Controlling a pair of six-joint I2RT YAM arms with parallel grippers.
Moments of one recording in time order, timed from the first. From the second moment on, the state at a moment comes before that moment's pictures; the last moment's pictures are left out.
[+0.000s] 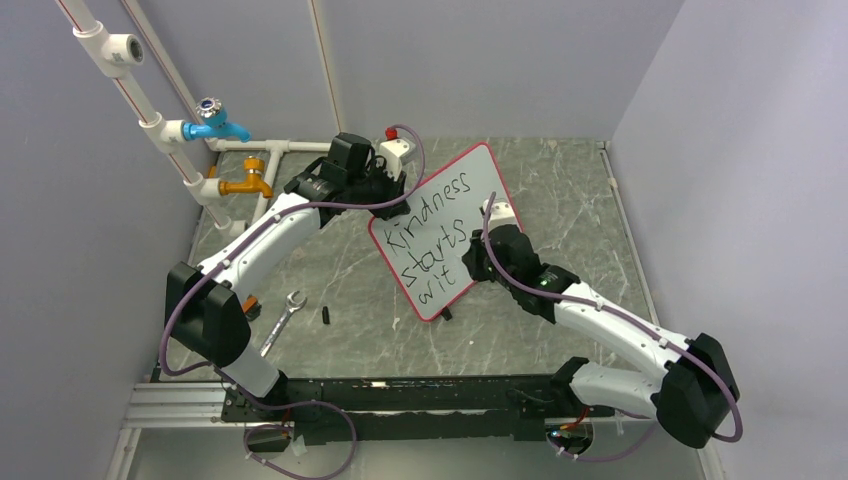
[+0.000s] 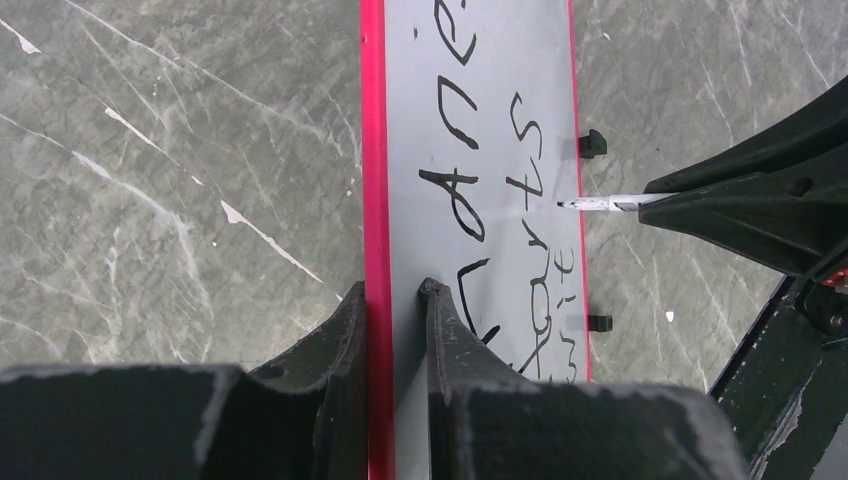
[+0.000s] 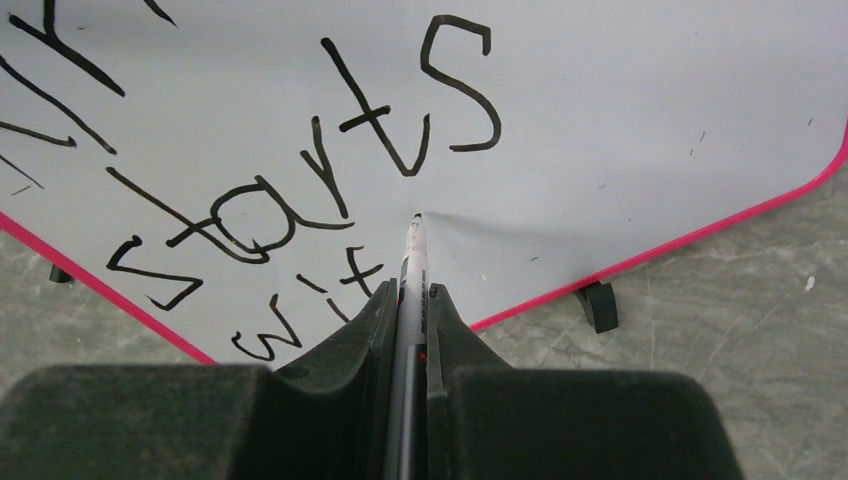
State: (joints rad) left arm -0.52 1.59 1.43 -0.48 0.37 0.09; right arm 0.71 1.09 0.70 -0.16 0.20 0.39
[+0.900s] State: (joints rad) left arm -0.52 1.59 1.43 -0.48 0.37 0.09; right arm 0.69 1.06 0.59 -0.13 0.16 0.42
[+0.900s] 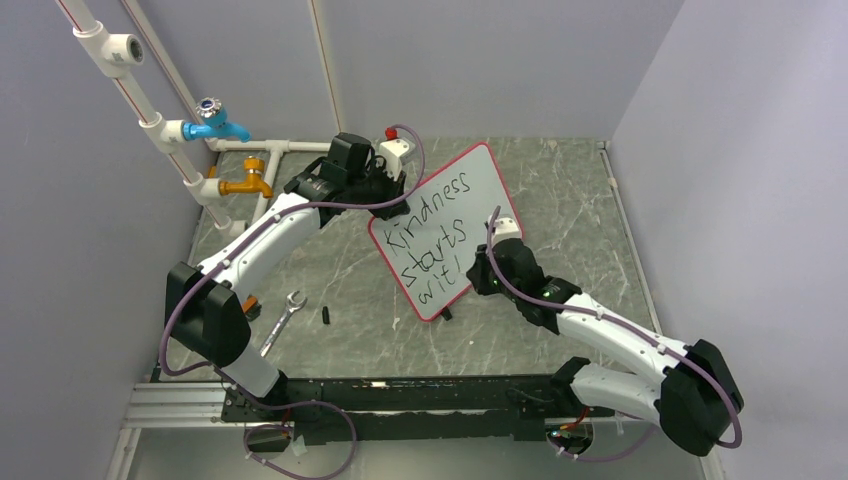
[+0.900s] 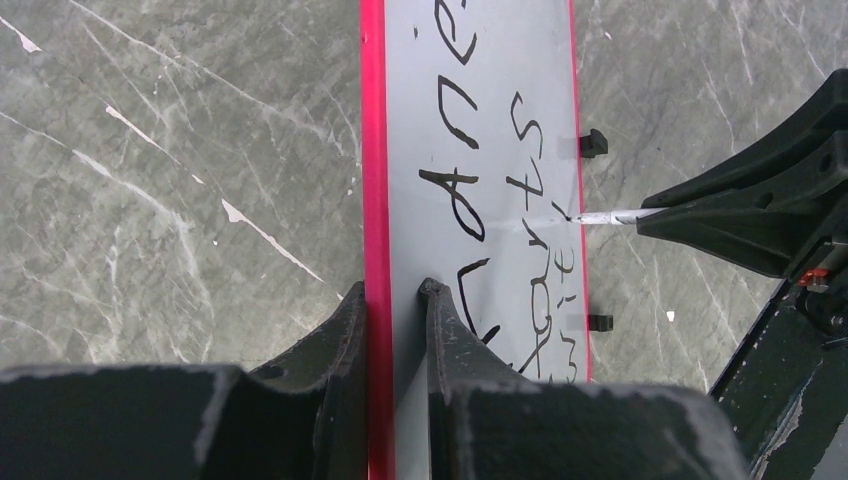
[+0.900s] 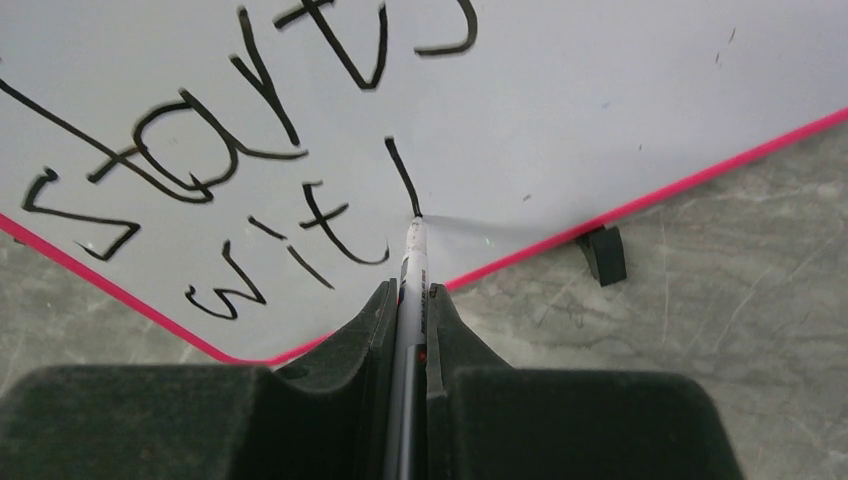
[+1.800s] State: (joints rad) left arm -0.52 1.59 1.43 -0.48 0.37 0.09; right arm 0.68 1.08 0.60 -0.18 0.14 0.44
